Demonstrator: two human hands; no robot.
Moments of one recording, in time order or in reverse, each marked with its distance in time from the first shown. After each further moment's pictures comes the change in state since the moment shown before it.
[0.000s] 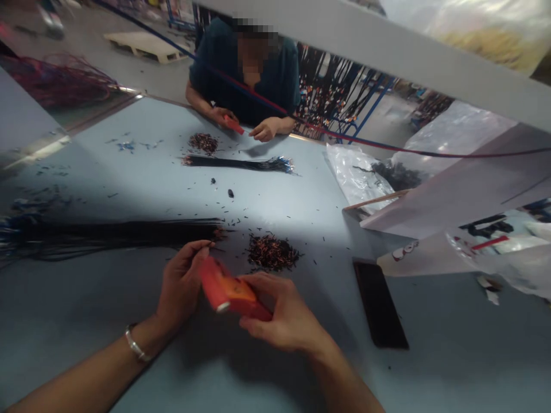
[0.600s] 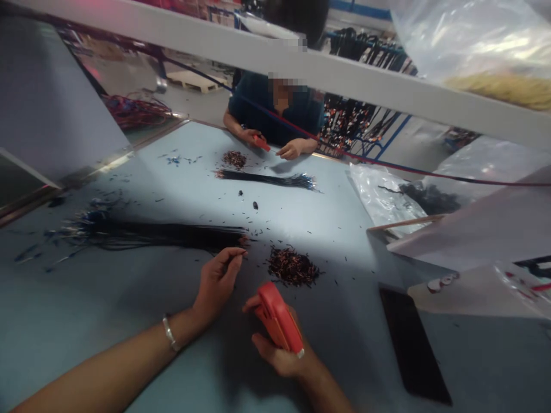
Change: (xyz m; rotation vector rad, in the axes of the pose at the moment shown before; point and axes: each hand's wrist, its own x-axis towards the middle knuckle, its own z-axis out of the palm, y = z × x) left_hand -0.002 0.001 0.010 0.037 -0.012 0.114; right_hand -0.009 0.035 0.034 0.023 0.064 -0.233
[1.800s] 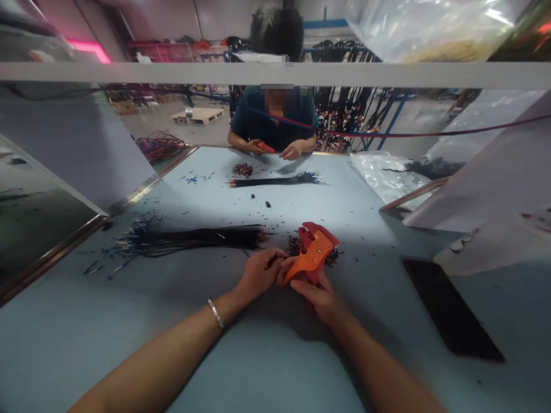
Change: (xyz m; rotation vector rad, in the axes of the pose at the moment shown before) left_hand 0.001 -0.009 0.012 0.310 -0.469 0.146; right_hand 0.016 0.024 0.005 0.620 0.181 0.092
